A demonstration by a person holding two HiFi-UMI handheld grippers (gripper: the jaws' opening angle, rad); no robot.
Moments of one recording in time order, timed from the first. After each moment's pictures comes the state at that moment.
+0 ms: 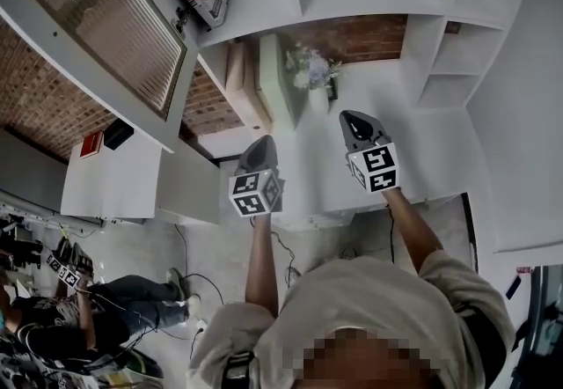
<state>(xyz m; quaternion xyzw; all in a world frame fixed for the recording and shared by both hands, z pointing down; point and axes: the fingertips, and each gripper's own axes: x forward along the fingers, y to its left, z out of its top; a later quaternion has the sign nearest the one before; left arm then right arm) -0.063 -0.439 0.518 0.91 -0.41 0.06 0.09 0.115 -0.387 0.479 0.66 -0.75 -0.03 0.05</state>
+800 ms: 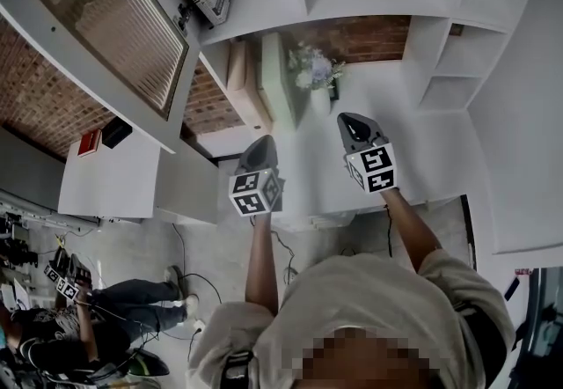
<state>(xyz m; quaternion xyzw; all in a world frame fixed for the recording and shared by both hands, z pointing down) -0.068 -0.450 0.524 0.91 -0.41 0.05 0.10 0.104 -0.398 0.491 0.65 -0.76 -0.03 0.07</state>
